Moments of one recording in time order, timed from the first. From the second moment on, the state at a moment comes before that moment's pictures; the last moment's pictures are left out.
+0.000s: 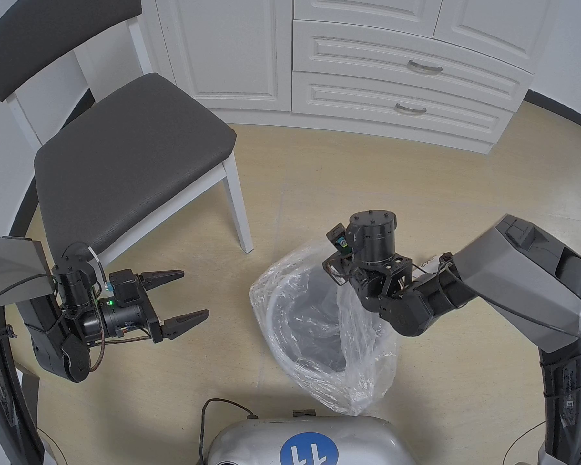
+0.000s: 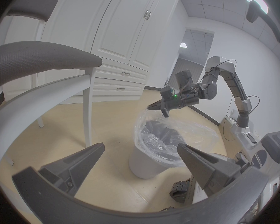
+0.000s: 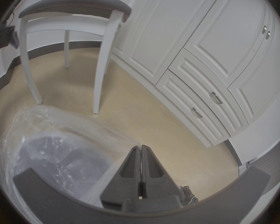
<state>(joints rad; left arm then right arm) -0.04 2.18 -0.46 -1.53 -0.91 0.21 0.60 2.36 -1.34 -0.81 -0.52 -0.55</state>
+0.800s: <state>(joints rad) -0.04 2.19 -0.46 -1.53 -0.91 0.22 0.65 2.18 -1.19 -0.79 -0.53 -0.59</state>
